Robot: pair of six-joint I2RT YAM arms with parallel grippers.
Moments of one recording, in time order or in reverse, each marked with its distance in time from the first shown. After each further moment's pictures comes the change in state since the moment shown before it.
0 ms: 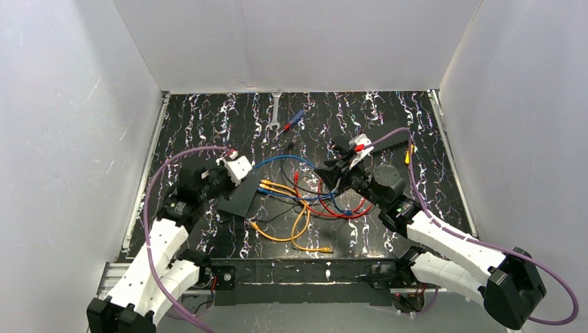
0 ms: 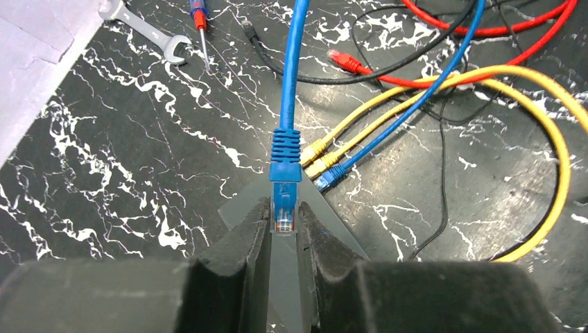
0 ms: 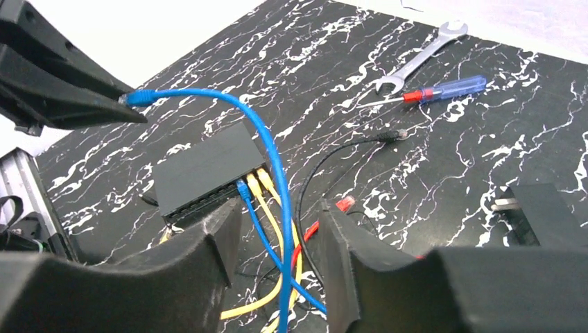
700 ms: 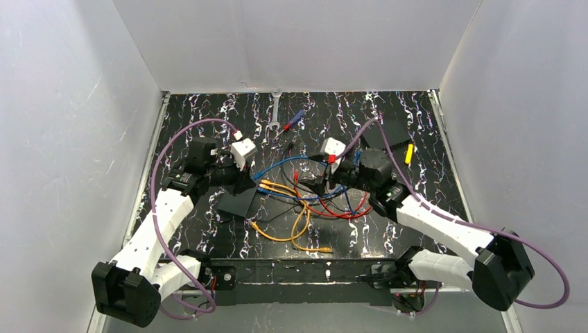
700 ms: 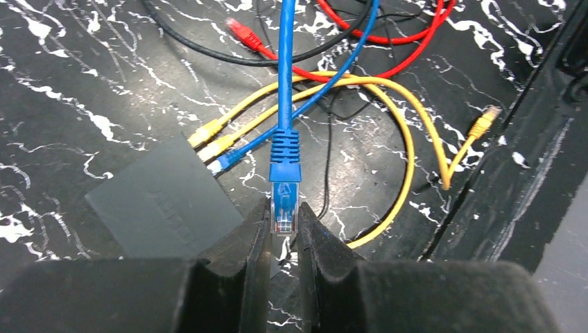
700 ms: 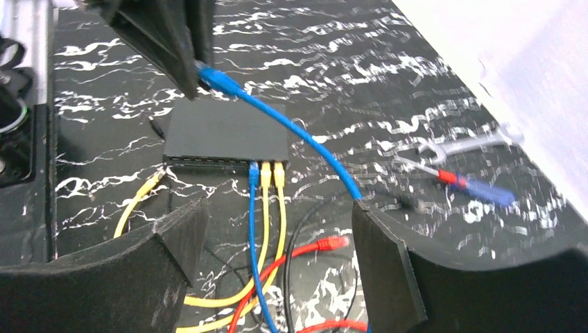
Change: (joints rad) left arm 0.000 0.285 0.283 -0.305 0.138 -0.256; right arm 0.000 0.134 0.127 -0.058 -0.308 -0.405
